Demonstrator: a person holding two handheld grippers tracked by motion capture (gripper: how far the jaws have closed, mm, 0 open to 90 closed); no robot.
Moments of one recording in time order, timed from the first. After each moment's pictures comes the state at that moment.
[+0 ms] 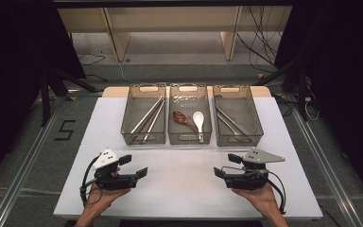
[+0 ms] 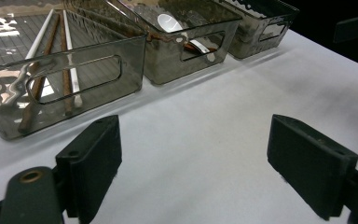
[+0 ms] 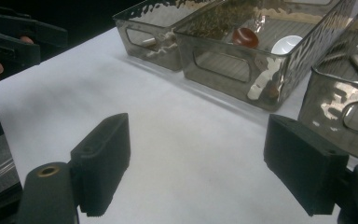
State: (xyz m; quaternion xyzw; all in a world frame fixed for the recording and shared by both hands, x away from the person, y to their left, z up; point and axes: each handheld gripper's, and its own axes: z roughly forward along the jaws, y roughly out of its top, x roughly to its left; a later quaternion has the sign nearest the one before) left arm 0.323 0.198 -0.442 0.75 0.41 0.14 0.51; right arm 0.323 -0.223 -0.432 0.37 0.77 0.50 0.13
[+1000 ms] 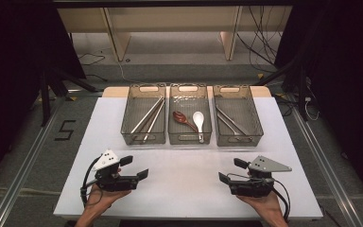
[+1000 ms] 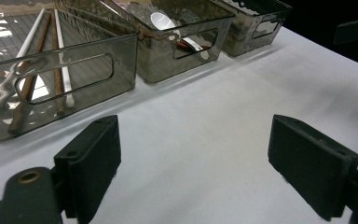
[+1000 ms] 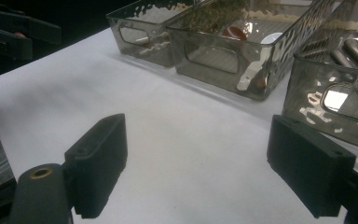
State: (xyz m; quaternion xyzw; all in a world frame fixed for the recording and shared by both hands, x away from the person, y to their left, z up) left arm 0.321 0.196 -0.443 0.75 0.40 0.14 0.51; right arm 0.307 -0.233 -0.440 0.38 0.76 0.51 0.15
